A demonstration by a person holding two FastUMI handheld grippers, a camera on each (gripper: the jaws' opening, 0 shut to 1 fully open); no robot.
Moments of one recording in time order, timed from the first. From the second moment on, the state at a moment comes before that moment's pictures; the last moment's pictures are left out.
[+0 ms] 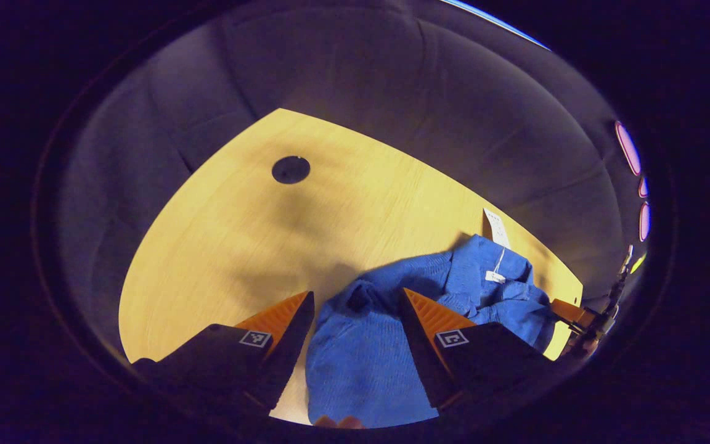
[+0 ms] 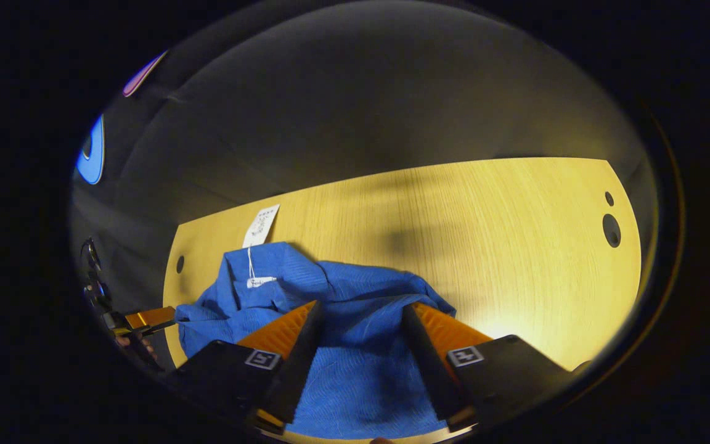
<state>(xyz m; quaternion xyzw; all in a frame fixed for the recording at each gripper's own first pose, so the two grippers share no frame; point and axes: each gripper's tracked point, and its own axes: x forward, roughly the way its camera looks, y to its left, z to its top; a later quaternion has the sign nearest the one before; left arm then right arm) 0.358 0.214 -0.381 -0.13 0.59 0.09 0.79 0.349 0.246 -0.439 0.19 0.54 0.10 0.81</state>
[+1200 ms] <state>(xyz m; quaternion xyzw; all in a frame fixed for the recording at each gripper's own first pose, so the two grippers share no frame) 0.240 0.068 -0.109 0.05 0.28 -0.07 0.95 0.219 0.230 -0.088 0.06 0.15 0.10 0.98</state>
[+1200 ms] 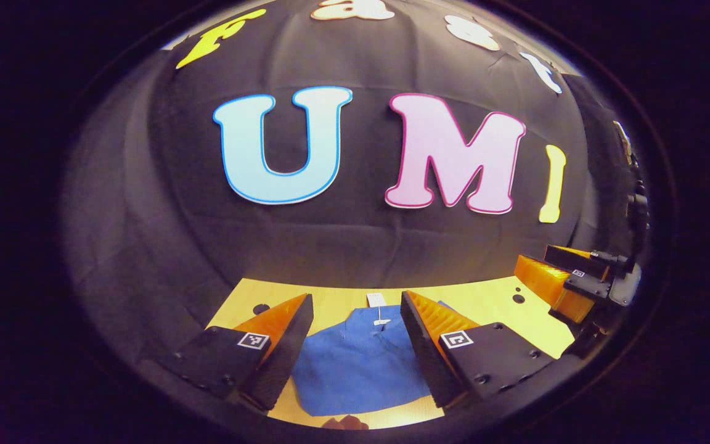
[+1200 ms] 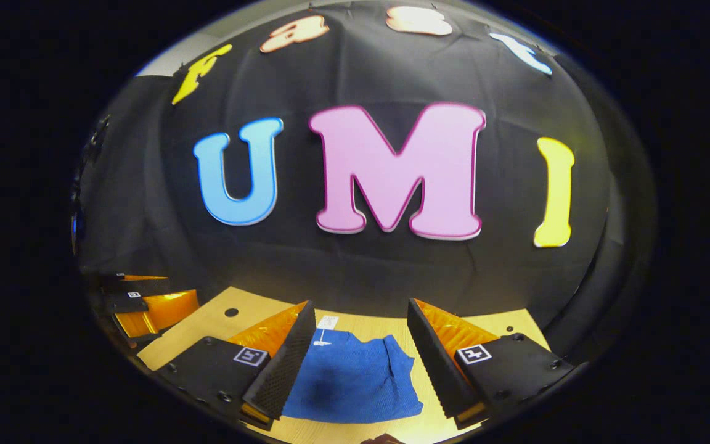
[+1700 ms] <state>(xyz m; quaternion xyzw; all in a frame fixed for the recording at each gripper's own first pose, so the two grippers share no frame) 0.121 0.046 -0.050 -0.01 0.21 -0.11 0.97 0.088 0.220 -0.022 0.02 0.06 0.09 0.99</state>
